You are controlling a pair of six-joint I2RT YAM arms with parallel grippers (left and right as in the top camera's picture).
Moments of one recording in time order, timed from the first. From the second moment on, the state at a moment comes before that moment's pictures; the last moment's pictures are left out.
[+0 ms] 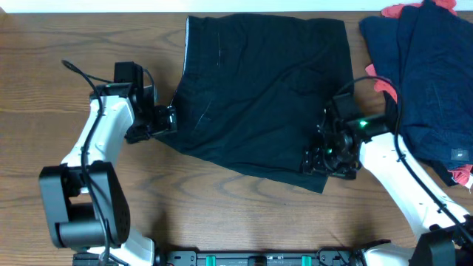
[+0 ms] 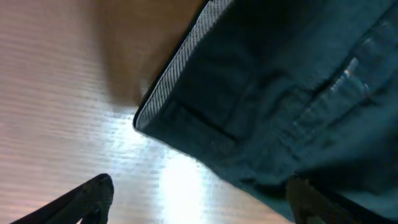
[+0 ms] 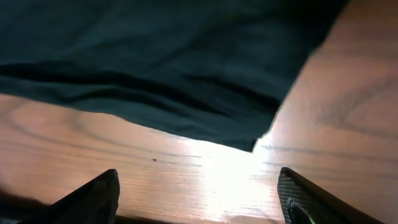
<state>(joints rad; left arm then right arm) 0.06 1.76 1.19 -0.88 0.16 -0.21 0.29 1.47 0.96 -1.05 -0.22 0.44</state>
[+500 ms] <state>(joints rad) 0.06 1.79 1.03 -0.58 0.17 -0.53 0.29 1.47 0.90 -0.99 -0.10 0.62</state>
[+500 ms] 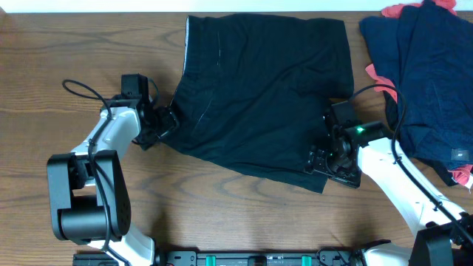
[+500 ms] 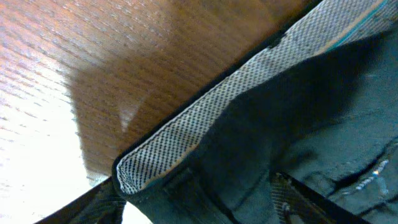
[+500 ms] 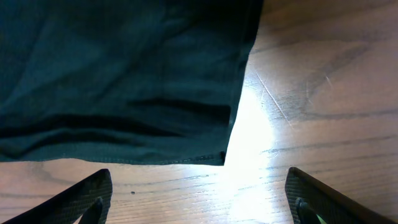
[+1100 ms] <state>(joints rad) 0.06 1.80 0.99 -0.52 0.15 -0.57 0.35 1.47 0.85 -1.07 -0.12 0.73</state>
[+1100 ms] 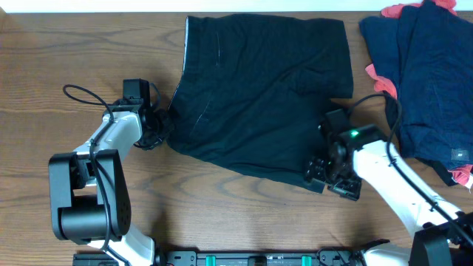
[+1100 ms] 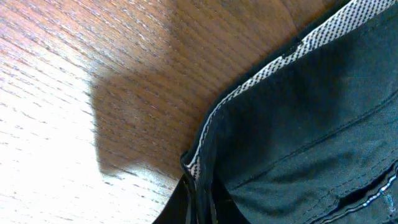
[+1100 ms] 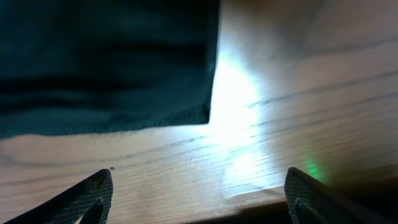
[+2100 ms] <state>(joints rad) 0.06 1.80 0.99 -0.53 0.15 -0.57 0.40 1.43 0.61 -0.62 -0.06 0.78</state>
